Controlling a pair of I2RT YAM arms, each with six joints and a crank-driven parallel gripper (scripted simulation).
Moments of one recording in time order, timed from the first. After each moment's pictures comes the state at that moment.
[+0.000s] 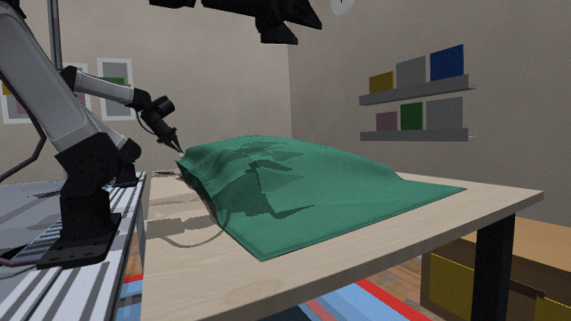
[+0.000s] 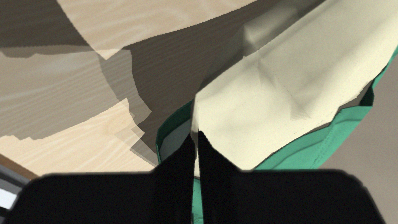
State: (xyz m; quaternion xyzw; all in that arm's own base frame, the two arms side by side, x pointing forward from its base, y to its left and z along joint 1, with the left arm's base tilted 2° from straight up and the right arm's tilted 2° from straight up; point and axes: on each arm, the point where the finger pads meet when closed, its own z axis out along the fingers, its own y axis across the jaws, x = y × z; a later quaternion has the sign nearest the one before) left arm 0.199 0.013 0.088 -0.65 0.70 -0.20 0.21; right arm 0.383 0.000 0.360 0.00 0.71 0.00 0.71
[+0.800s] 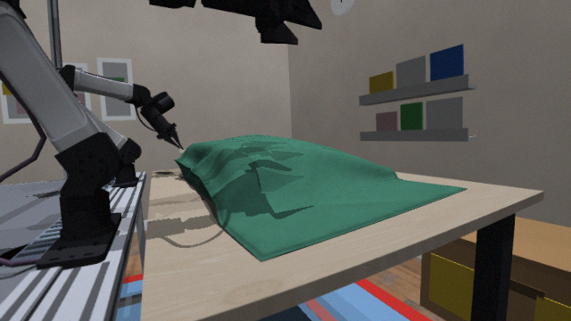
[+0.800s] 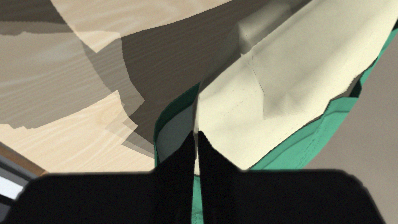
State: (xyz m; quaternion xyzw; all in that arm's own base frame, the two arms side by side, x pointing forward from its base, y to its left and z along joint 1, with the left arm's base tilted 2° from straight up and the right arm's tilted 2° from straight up) left arm 0.200 0.013 0.104 -0.65 0.70 -0.20 0.21; right arm 0.383 0.000 0.360 0.00 0.71 0.00 0.71
